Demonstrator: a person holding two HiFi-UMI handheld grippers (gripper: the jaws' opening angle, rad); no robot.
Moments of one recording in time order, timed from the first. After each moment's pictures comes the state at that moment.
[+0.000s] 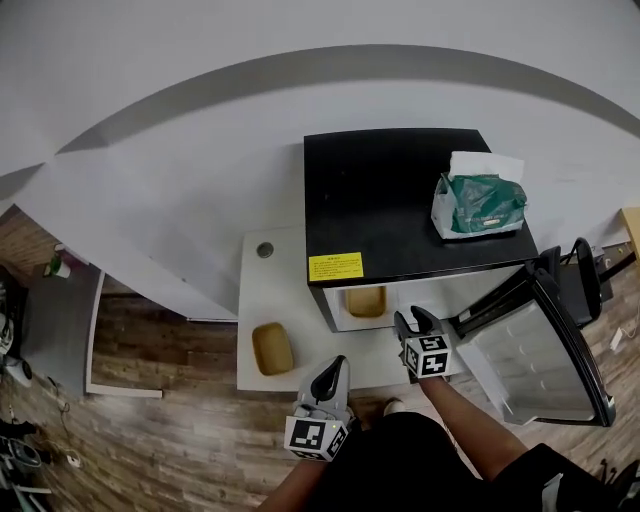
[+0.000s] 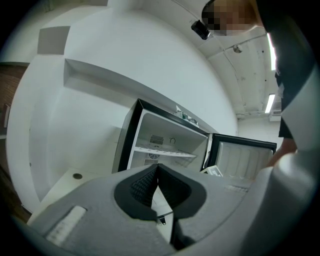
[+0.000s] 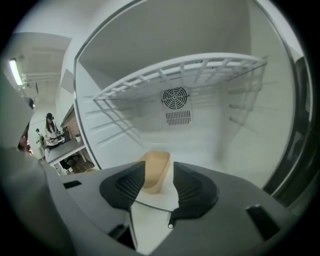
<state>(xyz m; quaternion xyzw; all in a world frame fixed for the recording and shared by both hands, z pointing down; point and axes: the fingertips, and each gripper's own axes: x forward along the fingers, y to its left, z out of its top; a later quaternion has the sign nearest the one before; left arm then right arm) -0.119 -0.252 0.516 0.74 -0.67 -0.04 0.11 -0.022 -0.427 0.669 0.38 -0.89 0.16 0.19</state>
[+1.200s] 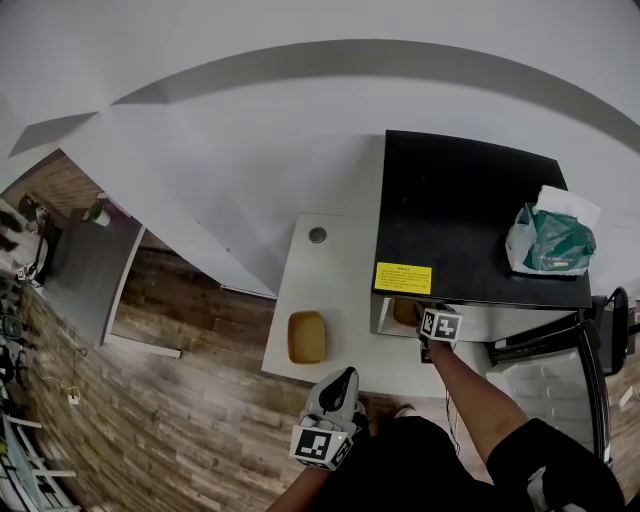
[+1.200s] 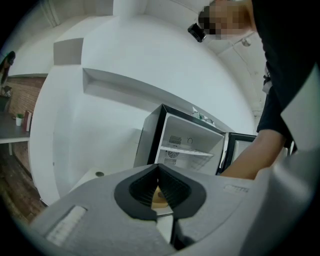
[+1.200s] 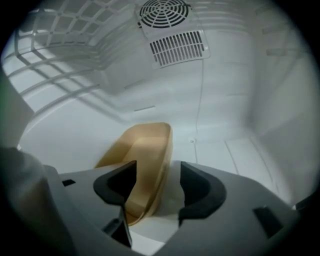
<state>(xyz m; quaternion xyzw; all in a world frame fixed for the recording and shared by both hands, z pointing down) -0.170 -0.220 0.529 0.67 -0.73 -0.04 0.11 -0.098 -0.501 0.791 0.37 -0.84 0.27 0.29</state>
